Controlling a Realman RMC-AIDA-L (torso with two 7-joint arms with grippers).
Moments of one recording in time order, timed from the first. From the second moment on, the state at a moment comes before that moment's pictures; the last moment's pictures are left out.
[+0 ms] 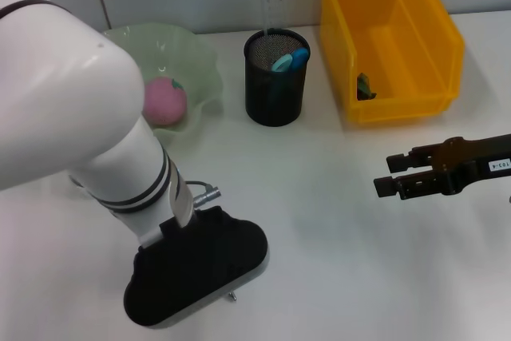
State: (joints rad) left arm -0.72 -2.08 1.98 1.35 2.59 1.49 -1.19; right arm 0.62 2.00 -0.43 -0.73 -2.43 -1.72 1.70
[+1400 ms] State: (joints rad) left arm -0.79 -2.08 2.09 1.30 2.64 1.45 -1.31; right arm 0.62 2.00 -0.46 -0.73 -2.43 -1.72 1.70
